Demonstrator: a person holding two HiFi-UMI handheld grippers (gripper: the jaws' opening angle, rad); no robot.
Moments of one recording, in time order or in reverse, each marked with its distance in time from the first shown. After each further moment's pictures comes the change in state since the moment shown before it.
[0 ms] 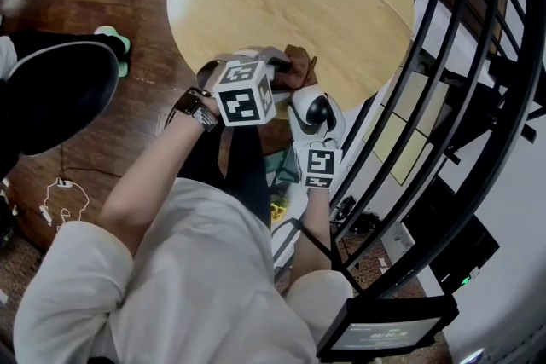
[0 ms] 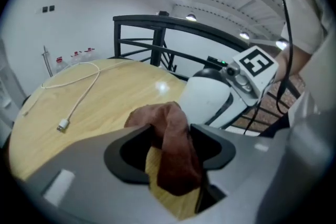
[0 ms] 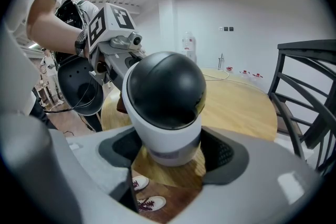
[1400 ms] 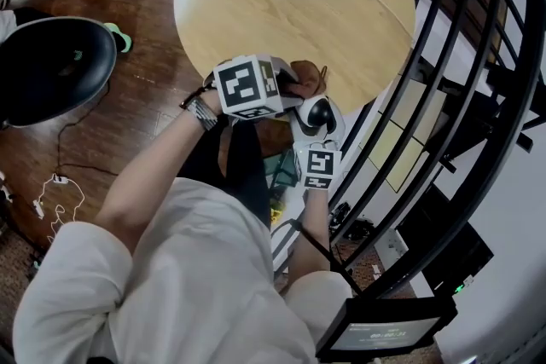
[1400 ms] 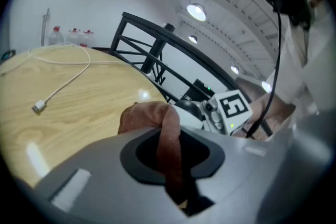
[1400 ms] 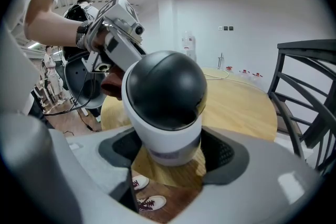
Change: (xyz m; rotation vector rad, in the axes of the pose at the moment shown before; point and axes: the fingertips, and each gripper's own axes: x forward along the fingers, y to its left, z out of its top) left arm -0.024 -0.026 0.041 -0.231 -0.153 -0.261; right arm 0.000 -0.002 -0.003 0.000 0.008 -0.001
